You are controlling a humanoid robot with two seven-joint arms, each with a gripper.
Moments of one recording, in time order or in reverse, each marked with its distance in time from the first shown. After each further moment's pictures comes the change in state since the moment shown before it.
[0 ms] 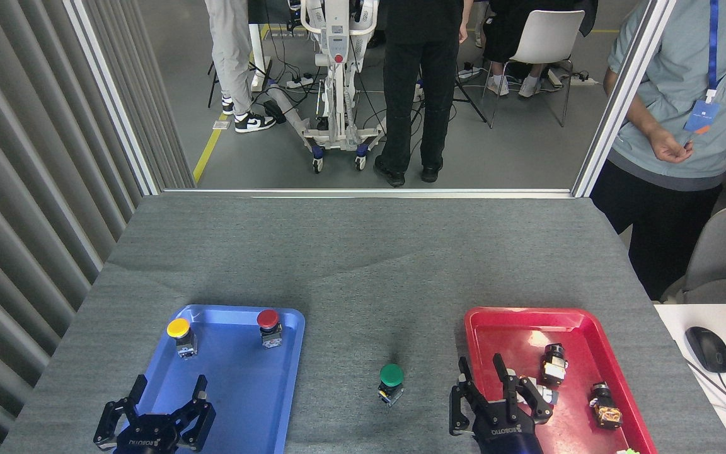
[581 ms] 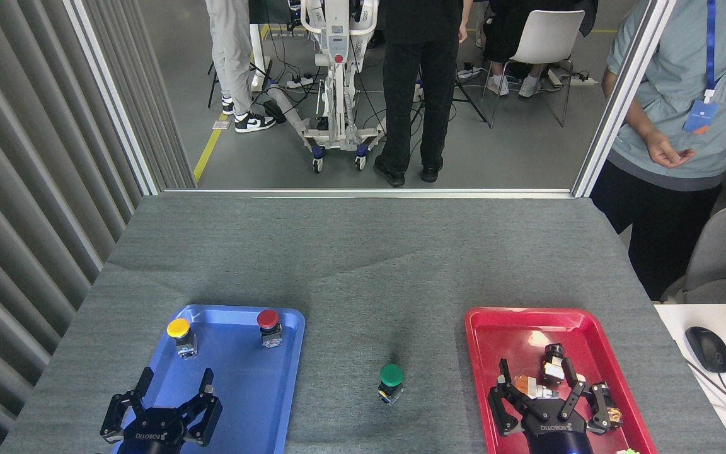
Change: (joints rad) left arm -0.009 -0.002 -0.027 -0.016 -0.003 0.016 0.003; right arm 0.009 -0.041 -0.149 -0.010 -0.005 0.005 -0.006
